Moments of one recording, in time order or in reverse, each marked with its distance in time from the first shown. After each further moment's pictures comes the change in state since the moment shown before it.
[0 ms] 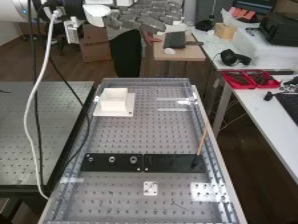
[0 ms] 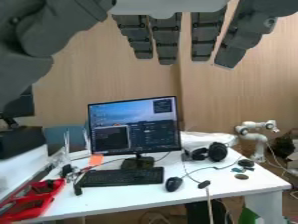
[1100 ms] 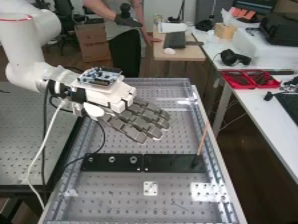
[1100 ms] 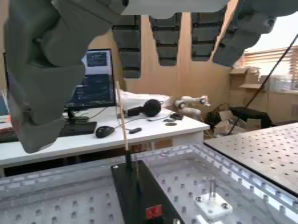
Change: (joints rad) arm -0.033 -0.209 -0.242 0.351 0.243 -0.019
